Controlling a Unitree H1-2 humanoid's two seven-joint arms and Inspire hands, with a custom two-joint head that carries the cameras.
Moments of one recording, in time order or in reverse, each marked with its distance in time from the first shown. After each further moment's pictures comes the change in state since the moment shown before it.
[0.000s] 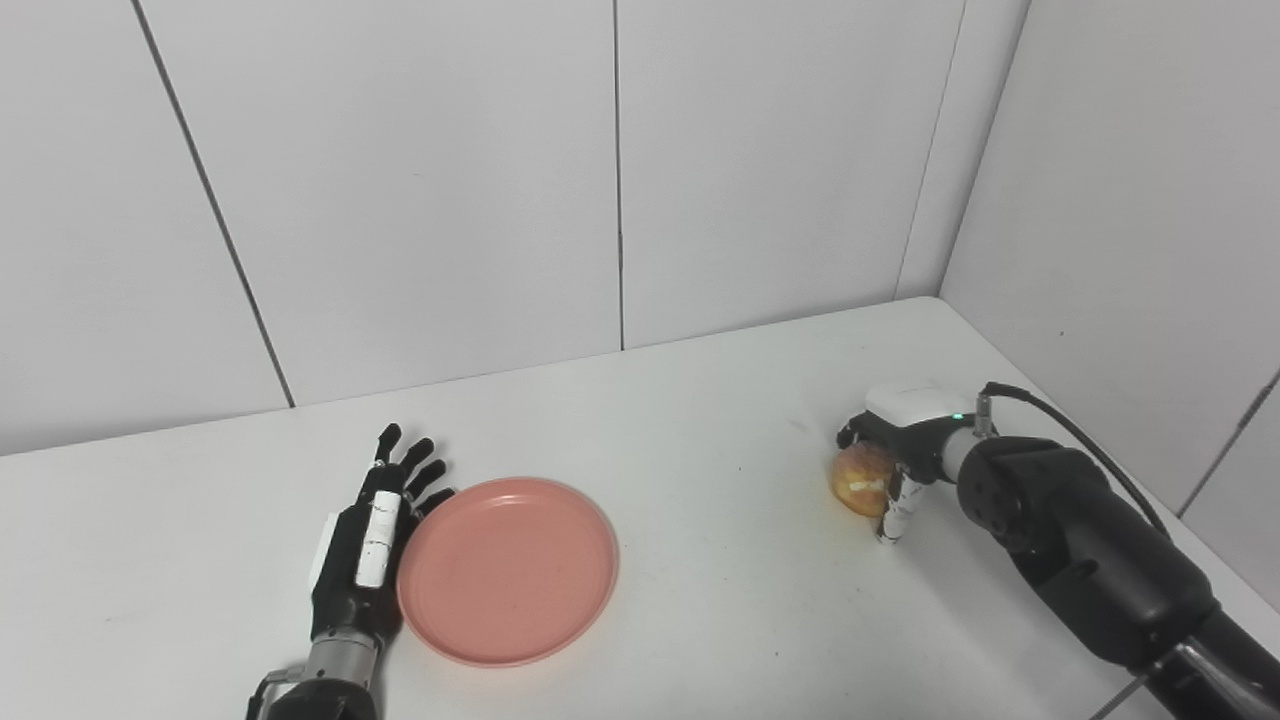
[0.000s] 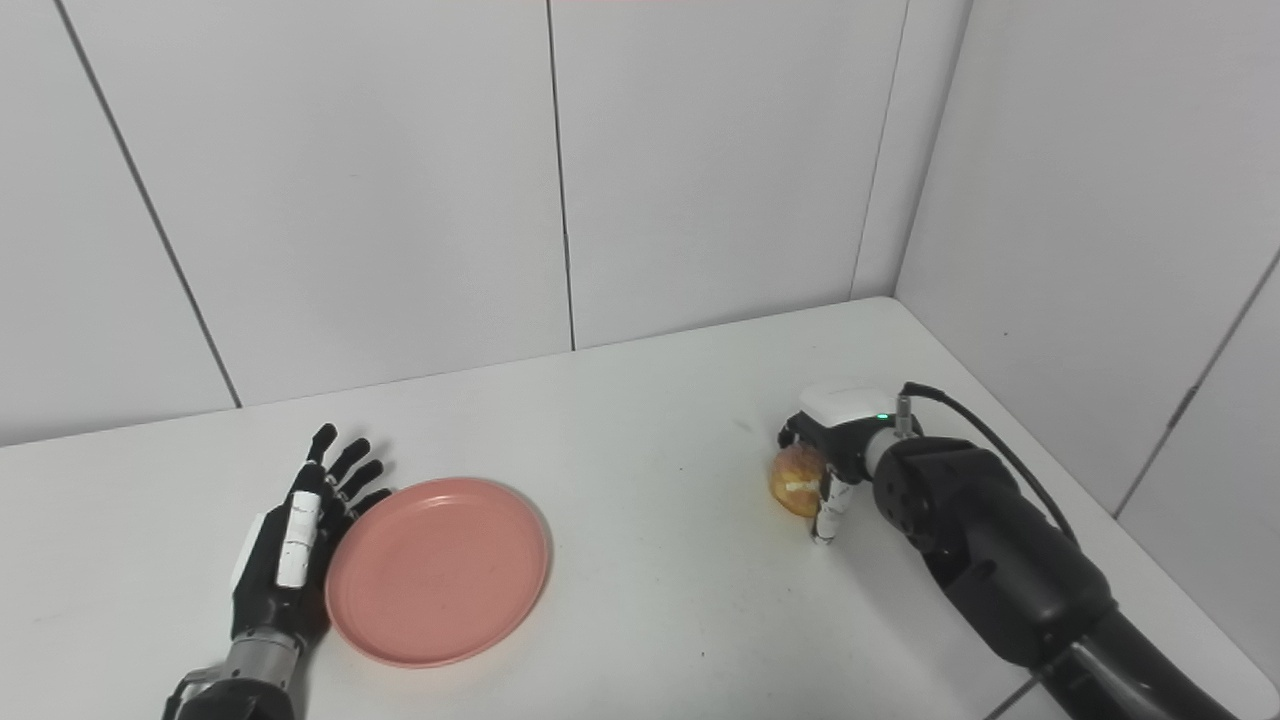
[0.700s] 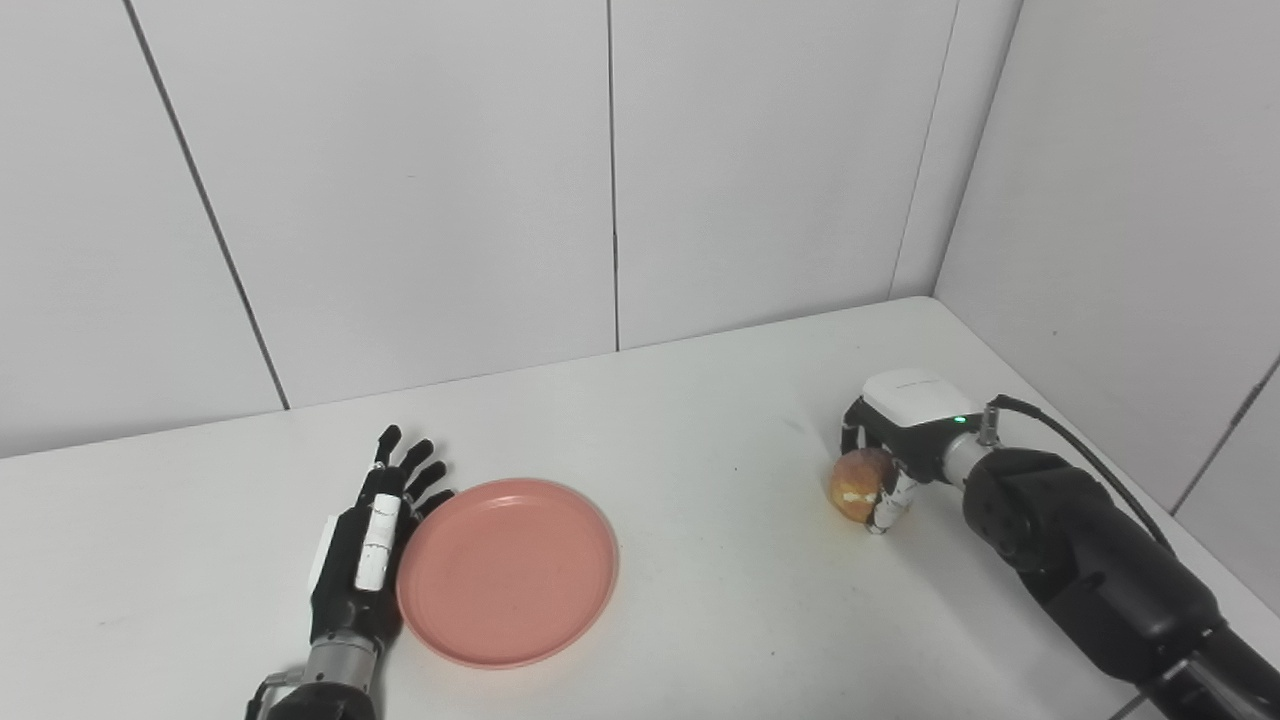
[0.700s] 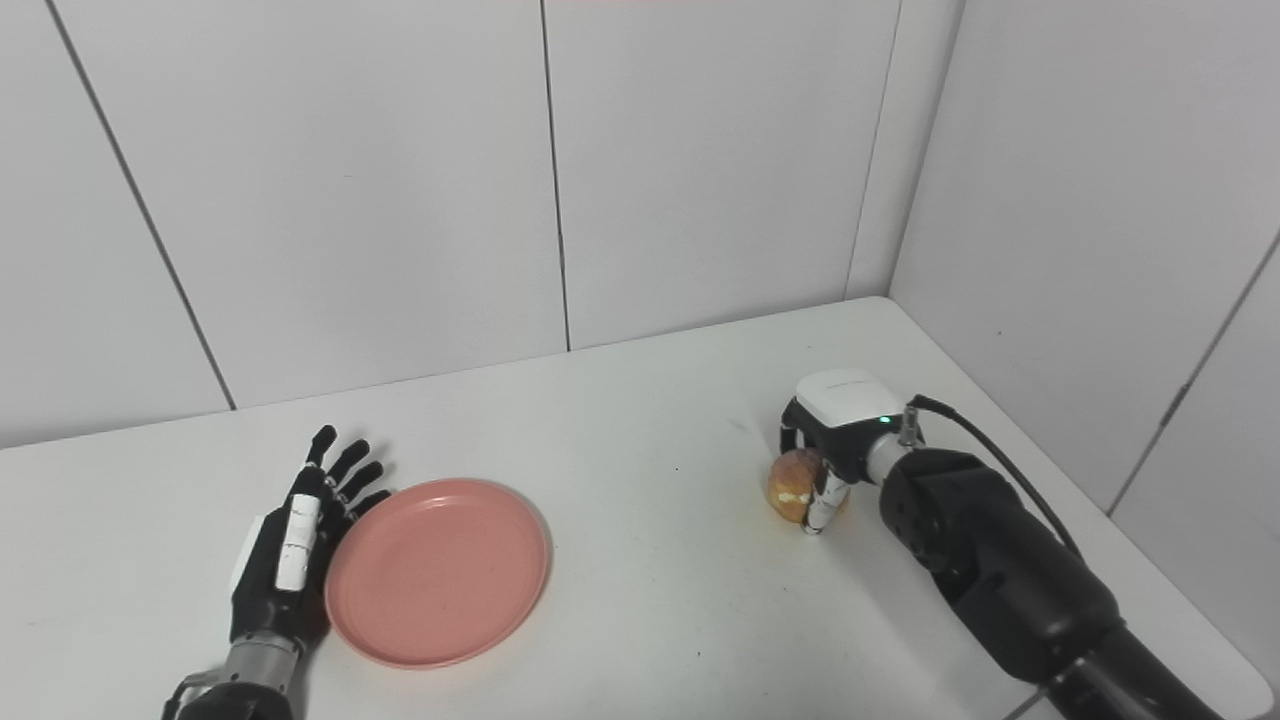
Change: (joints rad) left arm 0.010 0.000 -0.002 -0.016 0.000 0.002 -0.002; right arm 0.028 0.004 -0.007 0.044 0.049 -0.096 -0.213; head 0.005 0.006
